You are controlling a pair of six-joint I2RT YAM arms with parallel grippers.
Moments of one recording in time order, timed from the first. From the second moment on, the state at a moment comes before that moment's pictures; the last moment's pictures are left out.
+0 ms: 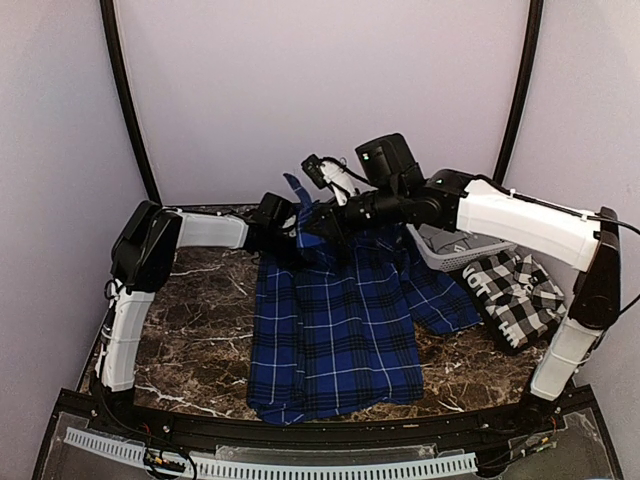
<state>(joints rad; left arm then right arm) -0.56 2.29 1.69 -0.20 0.39 -0.72 0.87 1.71 1.60 -0.43 -0.27 0.06</state>
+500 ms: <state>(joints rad) -0.51 2.36 1.75 -0.12 0.46 -0.82 1.02 1.77 1.54 -0.43 -0.25 0.09</state>
